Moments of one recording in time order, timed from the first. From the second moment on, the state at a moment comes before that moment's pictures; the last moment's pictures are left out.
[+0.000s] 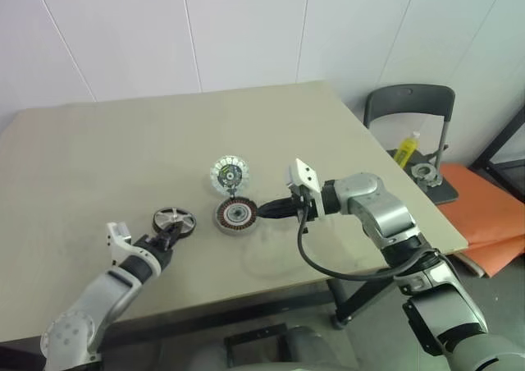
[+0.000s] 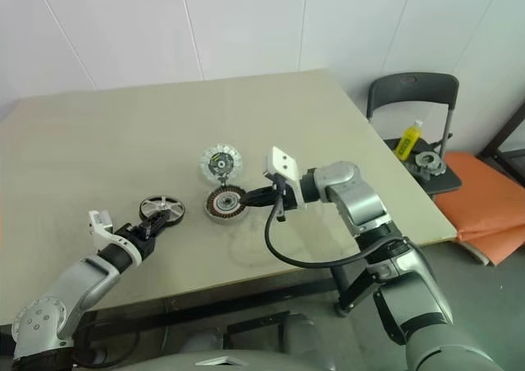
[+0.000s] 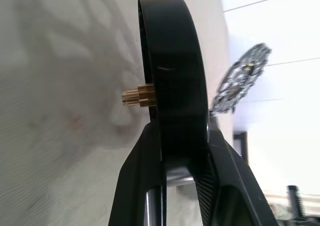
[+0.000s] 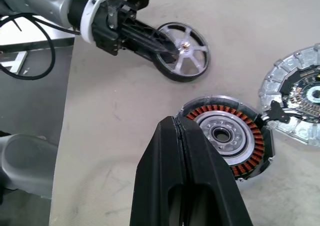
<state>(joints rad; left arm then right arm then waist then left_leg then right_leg) 0.13 0.32 0.38 -0.20 -1.71 0.75 0.27 -0.63 -0.42 0.30 0.15 0.26 0.41 1.27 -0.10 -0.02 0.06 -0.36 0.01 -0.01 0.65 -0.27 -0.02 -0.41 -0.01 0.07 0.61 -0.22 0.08</state>
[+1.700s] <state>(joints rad) -0.33 0.33 0.21 0.33 -1.52 1.15 -0.15 -0.50 -0.59 0.23 -0.02 0.40 0.56 1.27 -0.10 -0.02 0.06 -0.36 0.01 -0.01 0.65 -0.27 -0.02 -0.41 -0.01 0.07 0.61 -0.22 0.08</state>
